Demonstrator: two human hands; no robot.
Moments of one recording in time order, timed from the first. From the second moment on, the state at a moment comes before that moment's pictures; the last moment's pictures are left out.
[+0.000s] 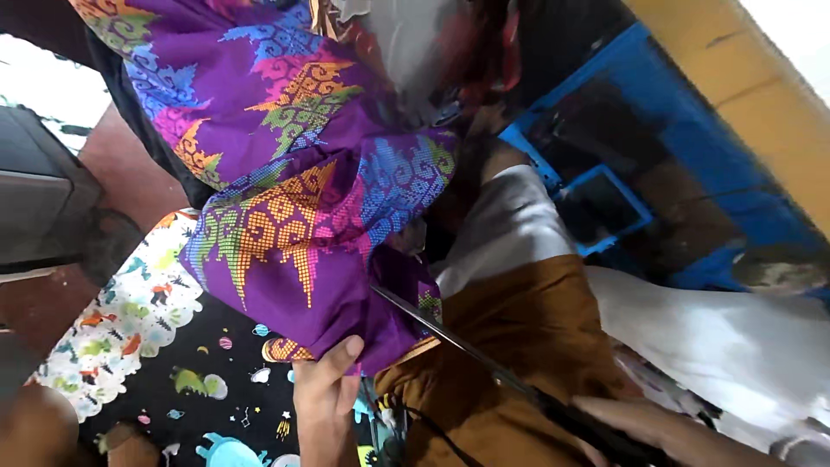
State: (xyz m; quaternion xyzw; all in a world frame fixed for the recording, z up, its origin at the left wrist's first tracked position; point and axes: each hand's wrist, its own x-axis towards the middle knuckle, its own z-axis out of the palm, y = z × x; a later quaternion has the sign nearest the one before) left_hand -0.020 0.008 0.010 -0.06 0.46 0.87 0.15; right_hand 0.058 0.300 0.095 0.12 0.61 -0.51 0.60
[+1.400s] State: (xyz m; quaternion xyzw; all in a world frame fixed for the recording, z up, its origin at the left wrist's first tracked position) left_hand 0.006 0.060 -0.007 -0.02 0.44 0.88 0.17; right_hand 0.082 0.294 0.080 0.12 0.68 -0.54 0.49
